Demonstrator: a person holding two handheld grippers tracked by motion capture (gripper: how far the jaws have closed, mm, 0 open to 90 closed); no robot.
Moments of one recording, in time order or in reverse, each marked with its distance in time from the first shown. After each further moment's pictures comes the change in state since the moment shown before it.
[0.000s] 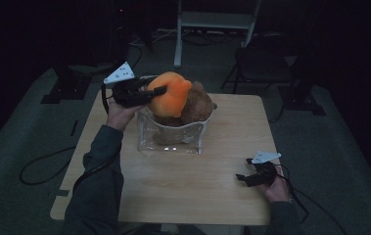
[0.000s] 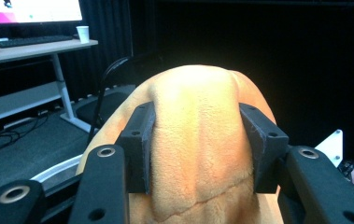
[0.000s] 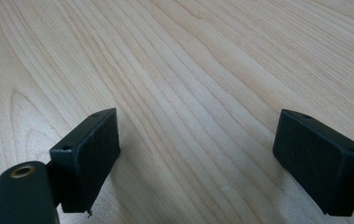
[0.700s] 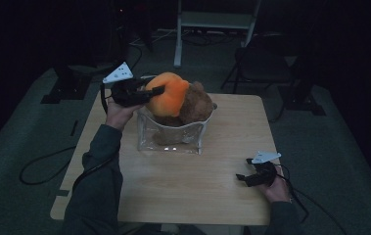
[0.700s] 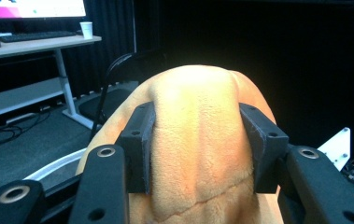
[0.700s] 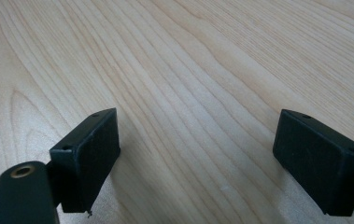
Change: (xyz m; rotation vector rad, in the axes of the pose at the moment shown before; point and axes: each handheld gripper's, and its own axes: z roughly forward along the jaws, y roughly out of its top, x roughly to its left) left arm 0.009 -0.007 0.001 0.005 0.008 -0.015; right arm 0.000 0.000 0.000 0.000 -0.001 -0.001
